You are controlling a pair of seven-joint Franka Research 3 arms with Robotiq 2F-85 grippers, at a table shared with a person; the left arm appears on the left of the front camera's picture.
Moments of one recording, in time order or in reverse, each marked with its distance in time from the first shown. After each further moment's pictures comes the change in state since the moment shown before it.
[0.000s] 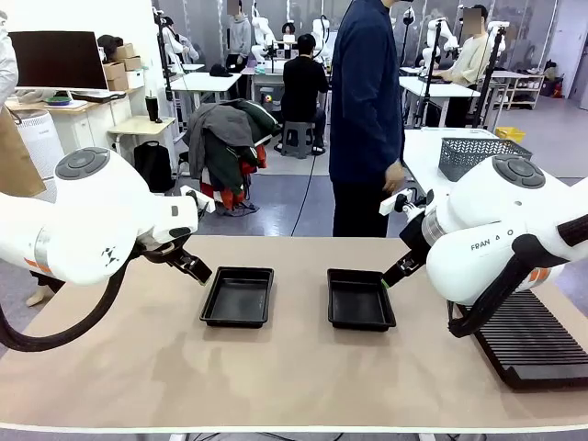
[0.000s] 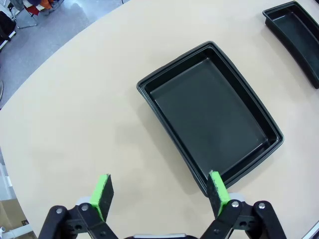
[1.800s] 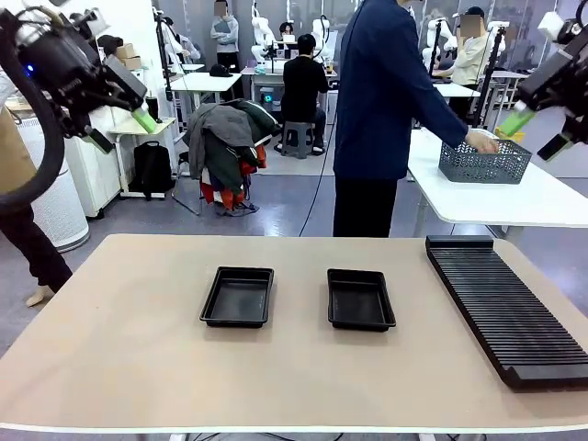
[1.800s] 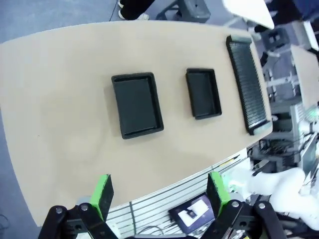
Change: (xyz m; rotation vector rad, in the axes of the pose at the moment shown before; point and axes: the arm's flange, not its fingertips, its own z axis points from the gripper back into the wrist) left arm 0.075 0.096 0.283 -0.363 0.059 0.577; right arm 0.035 -0.134 0.321 0.449 0.195 -0.600
